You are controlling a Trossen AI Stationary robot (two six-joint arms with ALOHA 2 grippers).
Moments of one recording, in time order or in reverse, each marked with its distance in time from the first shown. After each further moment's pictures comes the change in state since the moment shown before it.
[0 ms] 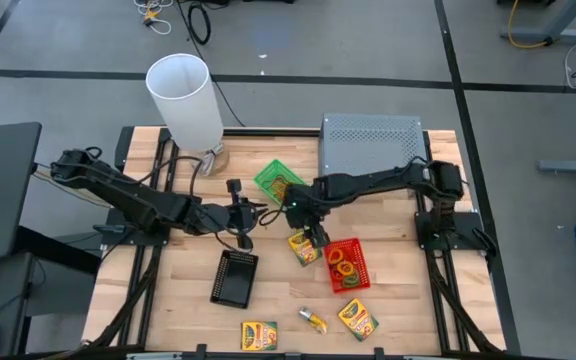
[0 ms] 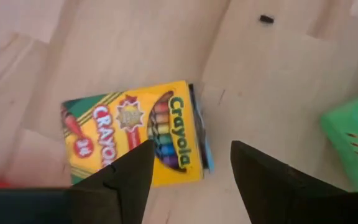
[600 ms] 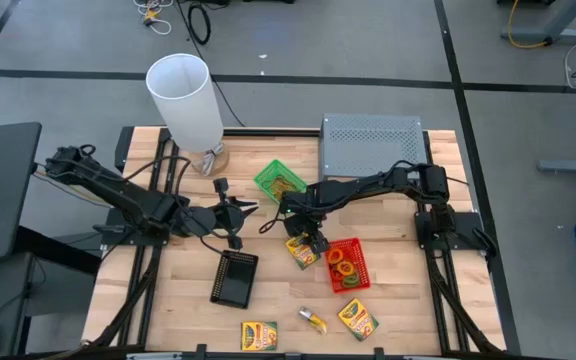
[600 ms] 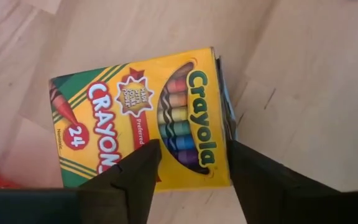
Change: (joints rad) left arm -0.078 -0.105 -0.001 -0.113 -0.102 -0.072; right arm 0.015 0.115 0.003 0.020 -0.072 -0.062
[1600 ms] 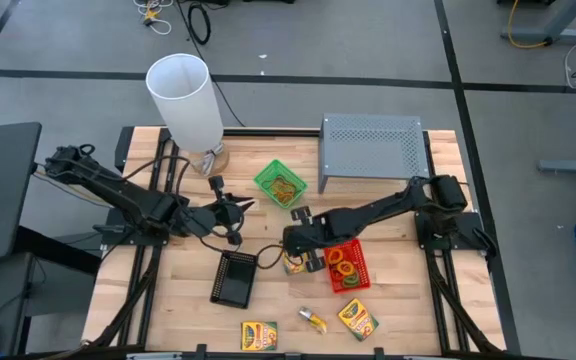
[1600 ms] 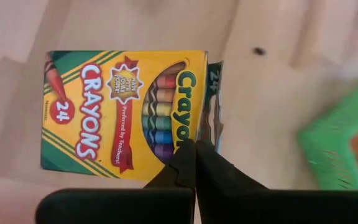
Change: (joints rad) left arm -0.005 -0.013 0.000 -0.050 -0.085 -0.033; right arm 0.229 -0.101 -0.006 0.063 0.484 0.219
